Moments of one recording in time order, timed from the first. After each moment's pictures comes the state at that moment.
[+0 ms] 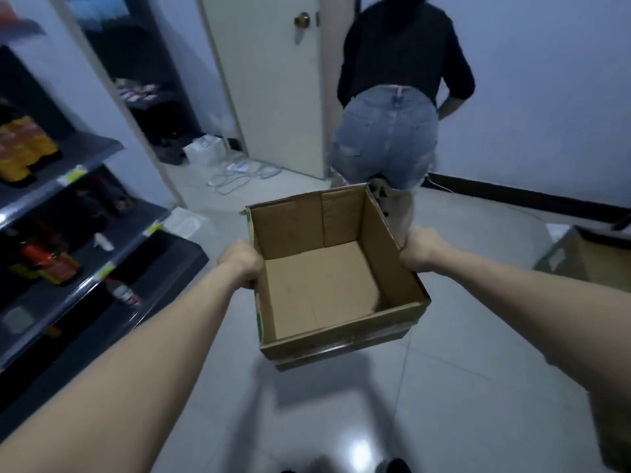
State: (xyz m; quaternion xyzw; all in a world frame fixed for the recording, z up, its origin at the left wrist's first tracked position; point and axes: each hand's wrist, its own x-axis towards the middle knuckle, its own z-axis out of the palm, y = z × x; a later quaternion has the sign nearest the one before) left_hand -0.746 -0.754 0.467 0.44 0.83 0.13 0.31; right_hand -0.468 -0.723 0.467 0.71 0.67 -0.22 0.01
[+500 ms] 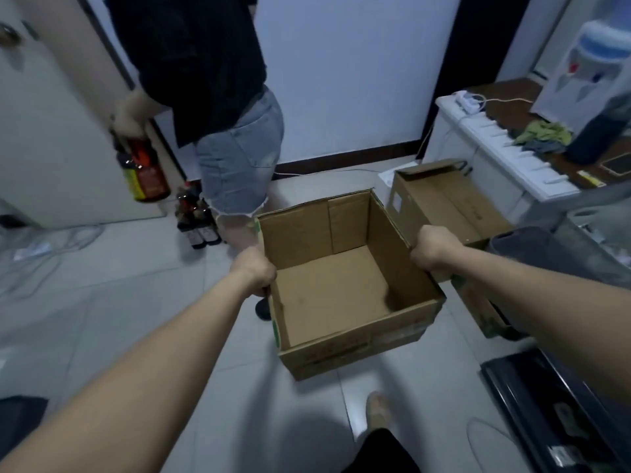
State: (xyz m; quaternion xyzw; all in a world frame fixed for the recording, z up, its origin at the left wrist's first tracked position) left_hand -0.483 -0.579 0.410 0.66 0.64 0.00 0.38; right_hand -0.236 -0.718 0.433 0.89 0.39 -0.22 -0.02
